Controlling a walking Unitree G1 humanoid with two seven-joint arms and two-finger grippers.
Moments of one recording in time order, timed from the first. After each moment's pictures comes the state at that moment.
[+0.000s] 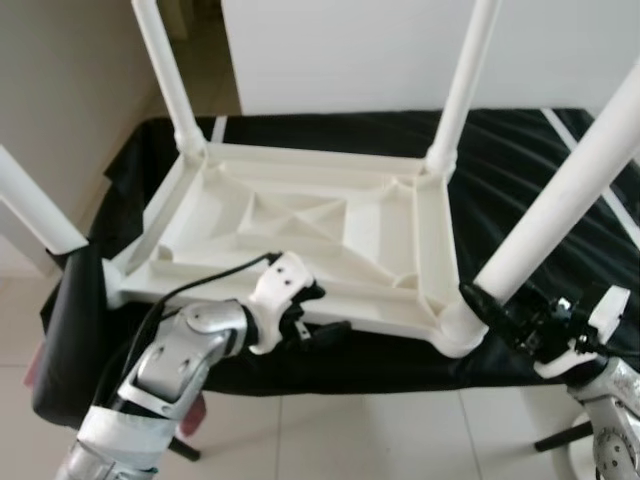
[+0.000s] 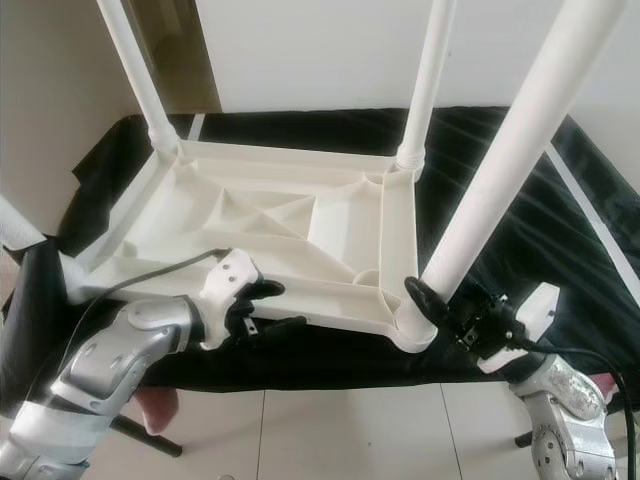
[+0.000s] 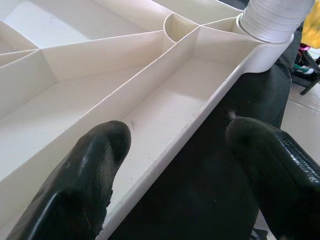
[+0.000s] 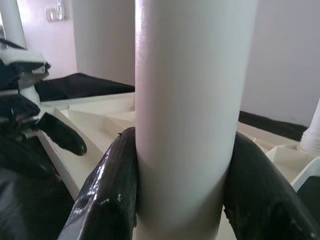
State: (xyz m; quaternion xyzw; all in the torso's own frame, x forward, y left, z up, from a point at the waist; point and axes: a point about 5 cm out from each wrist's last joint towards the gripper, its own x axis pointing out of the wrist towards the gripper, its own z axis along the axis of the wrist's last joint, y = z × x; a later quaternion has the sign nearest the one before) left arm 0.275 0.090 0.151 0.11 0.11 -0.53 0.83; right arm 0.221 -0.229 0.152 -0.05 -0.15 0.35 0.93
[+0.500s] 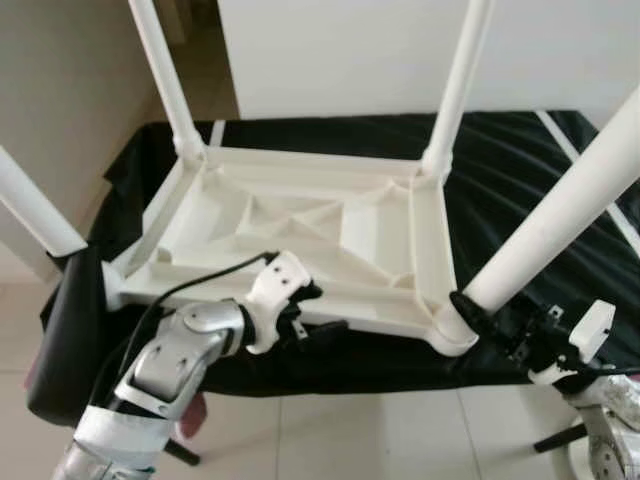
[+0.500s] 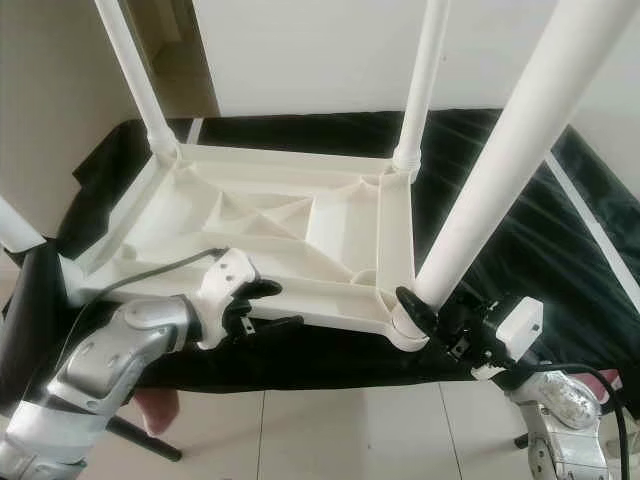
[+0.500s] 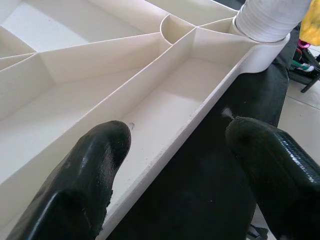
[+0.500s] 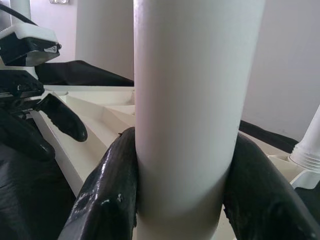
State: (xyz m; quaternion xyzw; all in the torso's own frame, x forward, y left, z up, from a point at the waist) left arm 0.276 0.093 0.151 0.11 0.12 -0.53 0.83; right arm 0.219 -0.221 0.148 -0.10 -0.16 0.35 0.92
